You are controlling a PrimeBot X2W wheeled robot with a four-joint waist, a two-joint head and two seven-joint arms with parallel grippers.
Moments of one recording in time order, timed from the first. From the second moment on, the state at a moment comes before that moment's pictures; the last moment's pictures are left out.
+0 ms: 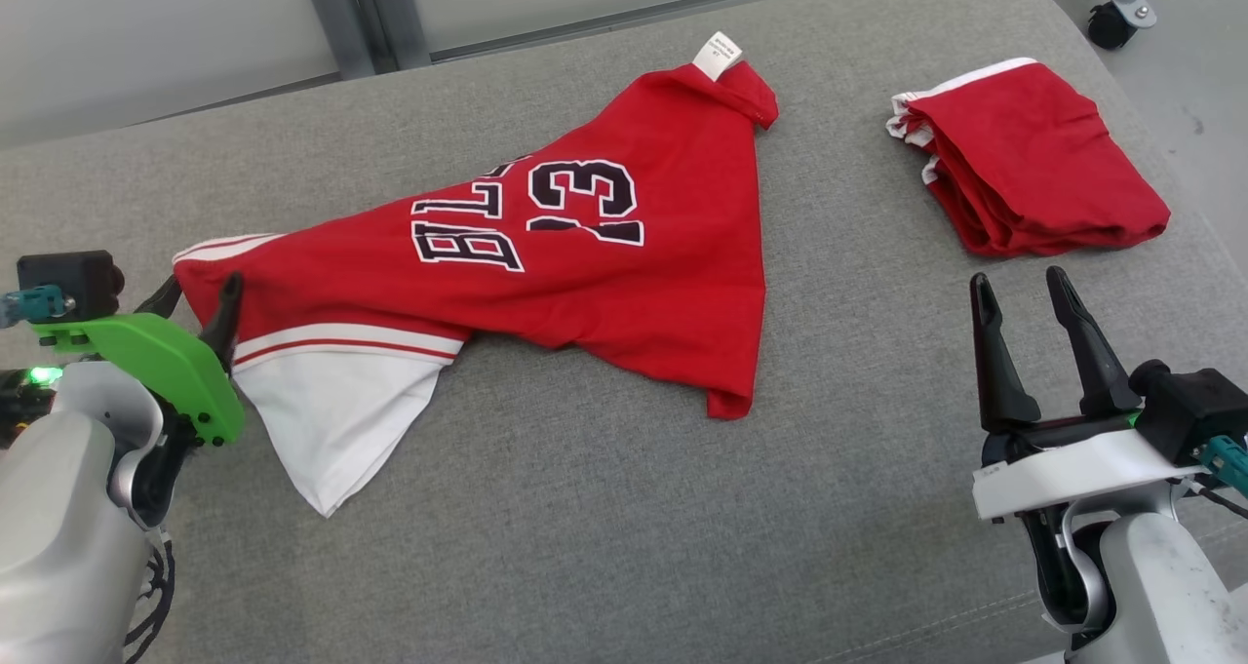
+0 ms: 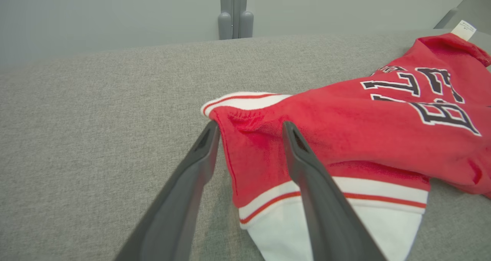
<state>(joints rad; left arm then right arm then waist) -0.66 0.45 -0.45 0.78 -0.75 -0.13 0.04 -0.16 -0.14 0.04 0.12 0.31 0.13 -0.26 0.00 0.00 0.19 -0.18</state>
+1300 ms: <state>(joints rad) -0.01 0.31 -0.35 0.11 -0.55 0.20 -0.26 -0.01 -0.15 0.01 0.09 0.30 0.13 -0.26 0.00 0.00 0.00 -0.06</state>
